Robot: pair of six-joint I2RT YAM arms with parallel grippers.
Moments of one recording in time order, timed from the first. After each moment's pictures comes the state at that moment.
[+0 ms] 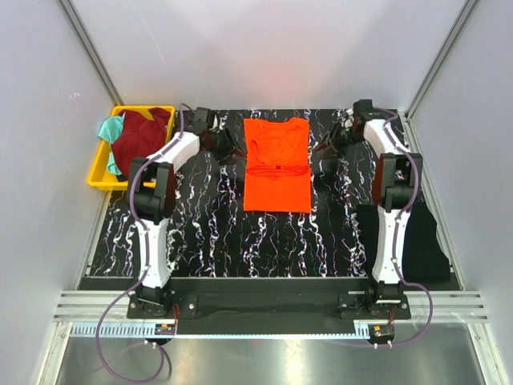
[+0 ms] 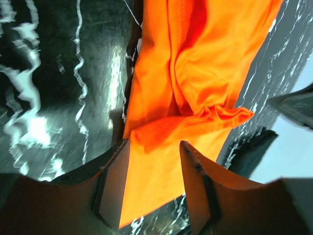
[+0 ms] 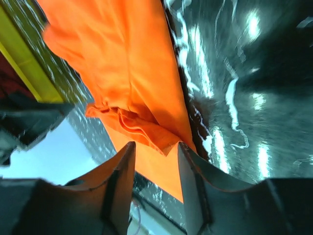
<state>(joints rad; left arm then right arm) -0.23 2.21 1.74 -0.49 0.48 -0.75 0.02 2.37 2.00 -0.81 -0.66 0.56</state>
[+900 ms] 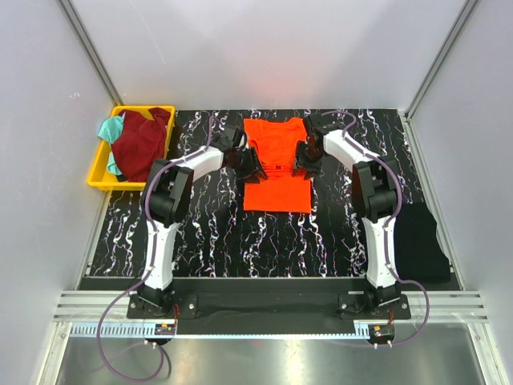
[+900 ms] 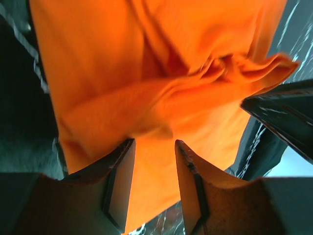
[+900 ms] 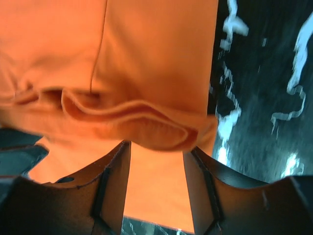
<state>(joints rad) -0.41 2.20 1.60 -0.39 0.45 -0.72 0.32 2.23 1.81 -0.79 -0.14 0.49</state>
